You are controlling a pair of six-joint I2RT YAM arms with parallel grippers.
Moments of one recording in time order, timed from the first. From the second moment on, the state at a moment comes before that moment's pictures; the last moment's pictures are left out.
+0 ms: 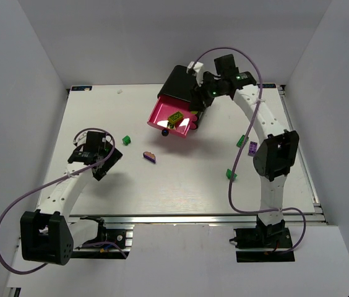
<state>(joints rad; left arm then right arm) -0.13 1.15 0.78 -0.64 -0.19 -0.91 0.36 2.06 2.14 -0.88 -0.68 -0.51</state>
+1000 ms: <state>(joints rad) -0.13 1.04 0.73 -0.70 -0.19 -0.94 0.52 2.09 2.02 -0.80 -0.58 -0.43</state>
